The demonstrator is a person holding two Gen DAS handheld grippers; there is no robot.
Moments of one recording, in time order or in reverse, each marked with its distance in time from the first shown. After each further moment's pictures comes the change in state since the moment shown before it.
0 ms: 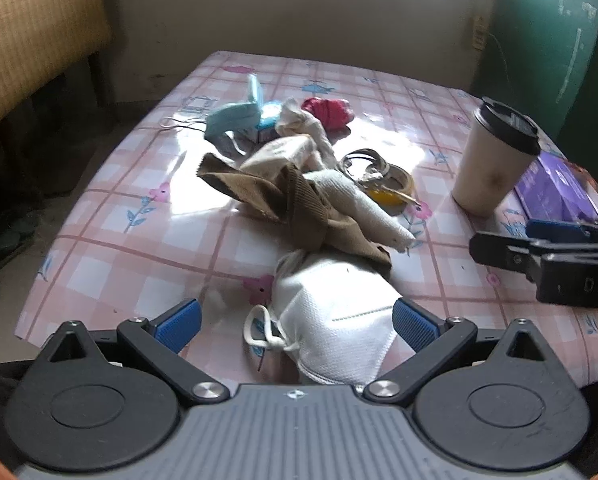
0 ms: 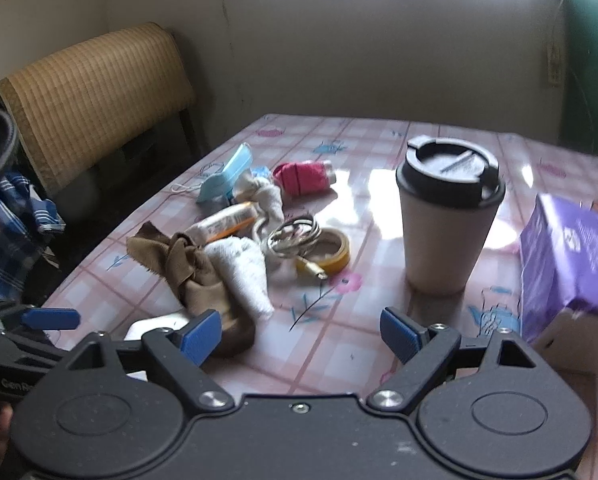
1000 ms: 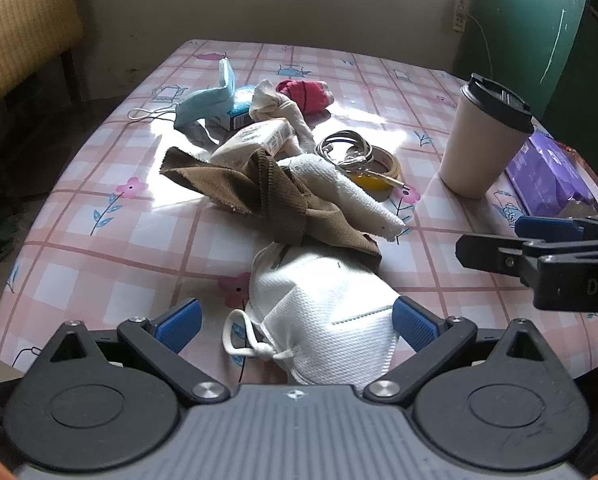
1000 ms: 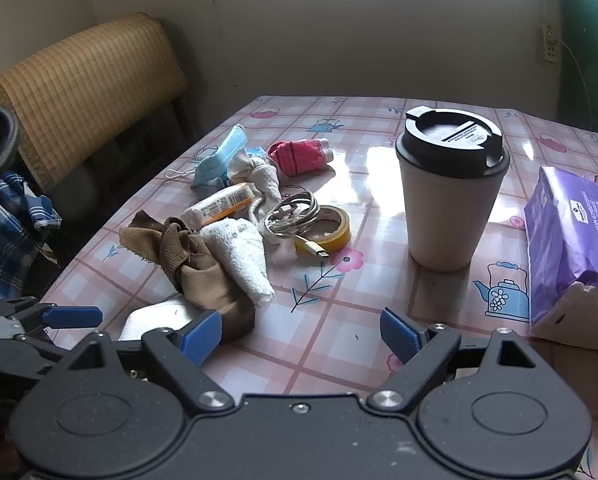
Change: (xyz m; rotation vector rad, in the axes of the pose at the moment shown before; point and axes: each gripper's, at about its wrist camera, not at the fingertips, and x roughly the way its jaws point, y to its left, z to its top) left arm 0.021 -0.005 0.002 0.030 0.035 -0.047; right arm 0.008 0.000 -0.003 0.035 0.056 0.002
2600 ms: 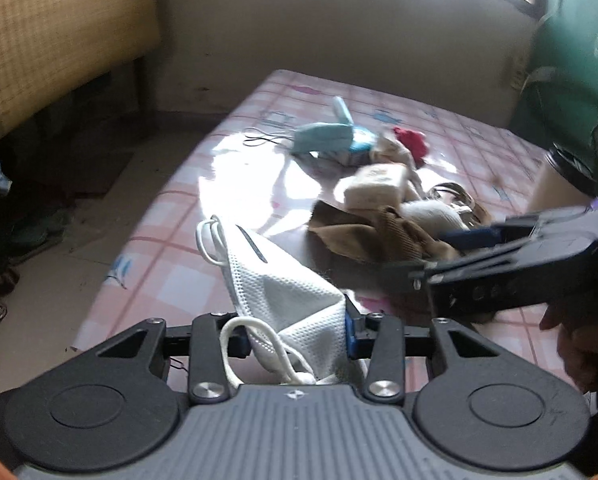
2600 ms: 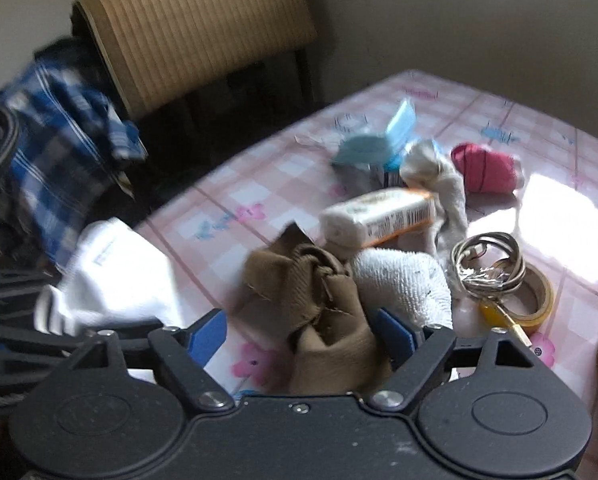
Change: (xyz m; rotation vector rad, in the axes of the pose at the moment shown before) left arm -0.027 0.076 -0.012 -0.143 -0.130 0.120; right arm 0.109 0.099 0.035 -0.292 0.141 0.253
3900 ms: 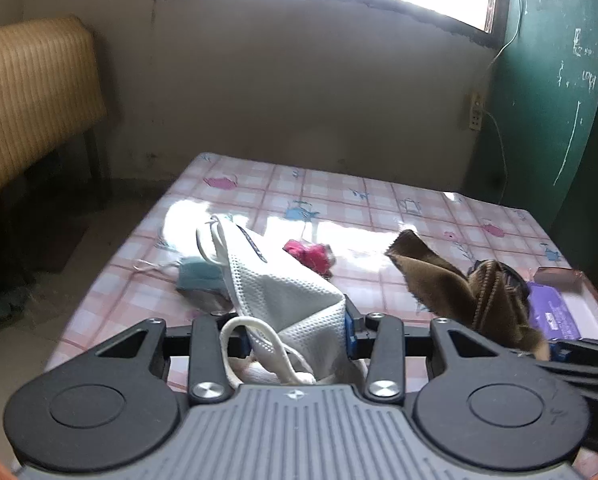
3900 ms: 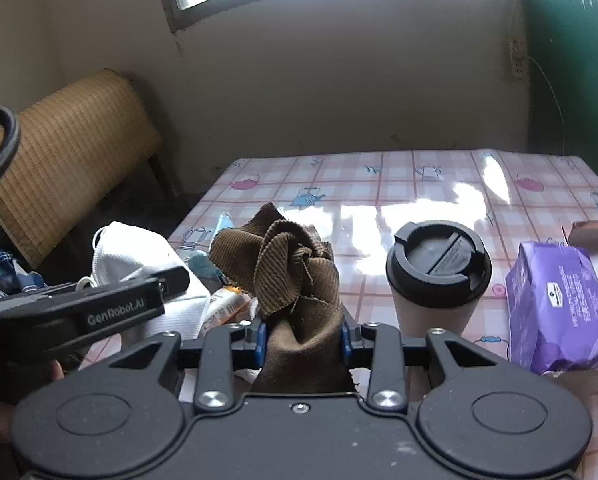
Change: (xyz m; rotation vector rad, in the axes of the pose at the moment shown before) left arm -0.004 -0.109 0.089 0.065 -0.124 -0.064; right arm -0.163 -0.059 -0.006 0.397 -0.243 -0.302
